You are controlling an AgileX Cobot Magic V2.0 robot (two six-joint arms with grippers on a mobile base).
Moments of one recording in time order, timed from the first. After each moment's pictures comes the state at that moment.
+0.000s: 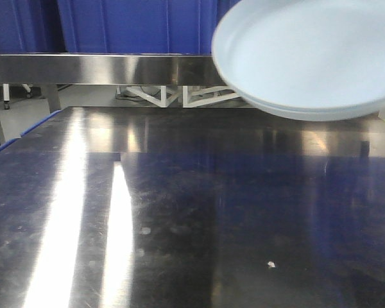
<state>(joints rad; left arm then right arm) -0.31 0.62 -0.38 0.02 0.21 -0.13 0.18 0.93 -0.80 0.06 0.50 0.15</state>
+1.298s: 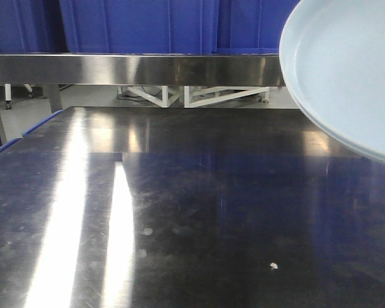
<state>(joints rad) -0.31 0.62 -0.38 0.02 0.21 -0.13 0.11 0.52 -0.56 0.06 0.56 0.15</state>
